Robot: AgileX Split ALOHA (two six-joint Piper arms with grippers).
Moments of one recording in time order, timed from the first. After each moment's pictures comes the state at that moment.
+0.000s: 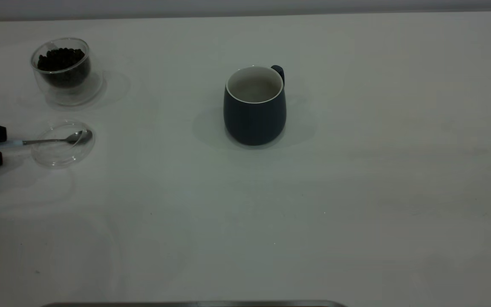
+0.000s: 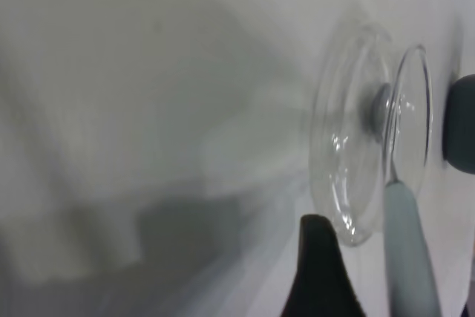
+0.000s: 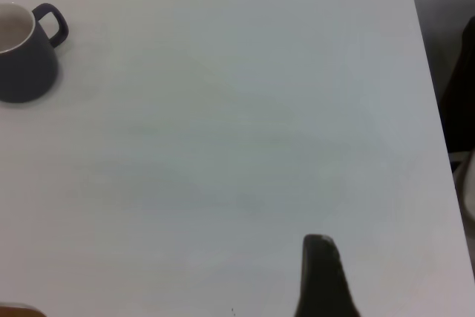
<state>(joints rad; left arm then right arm) 0.66 2.57 -1.21 -1.27 0.97 1.42 0.00 -0.02 -0.47 0.04 1.13 -0.10</state>
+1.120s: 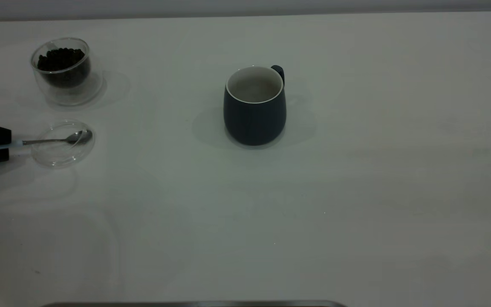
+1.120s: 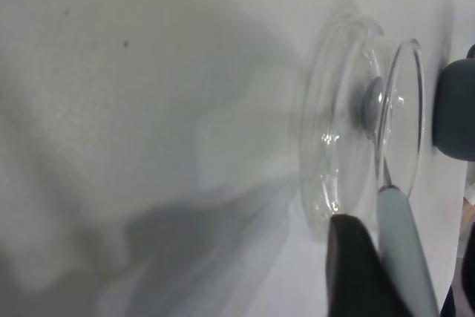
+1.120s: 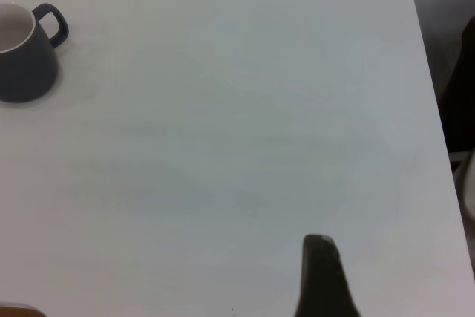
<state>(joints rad) 0.64 2.59 -1.25 -1.24 1.00 1.39 0.00 -0.02 -0.47 0.04 1.13 -0.10</state>
